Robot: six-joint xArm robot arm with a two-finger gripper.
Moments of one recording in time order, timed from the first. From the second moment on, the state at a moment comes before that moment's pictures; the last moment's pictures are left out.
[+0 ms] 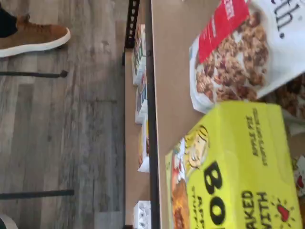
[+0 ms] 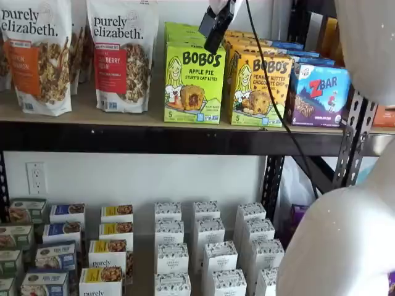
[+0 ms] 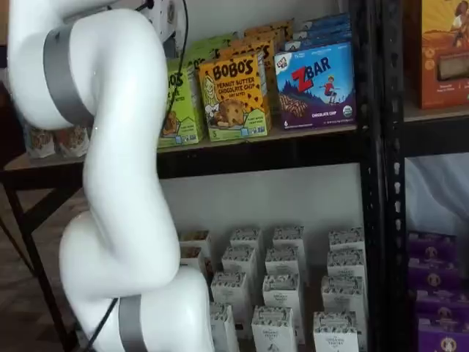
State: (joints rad) arm 0.18 -0.23 -1.56 0.35 1.55 -1.32
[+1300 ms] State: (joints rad) arm 0.19 -0.12 -1.60 0.25 1.53 -1.34
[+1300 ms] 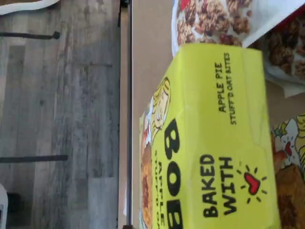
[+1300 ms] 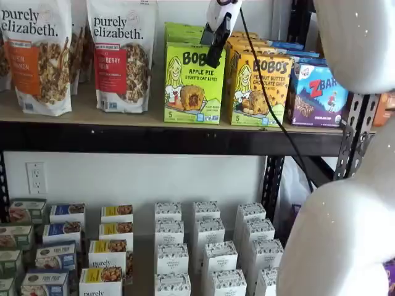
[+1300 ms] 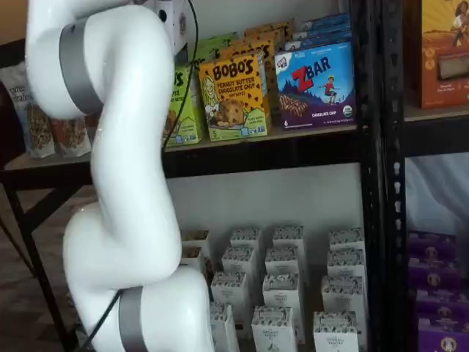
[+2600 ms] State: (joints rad) arm 0.18 -0.13 -1.55 0.22 1.49 -1.36
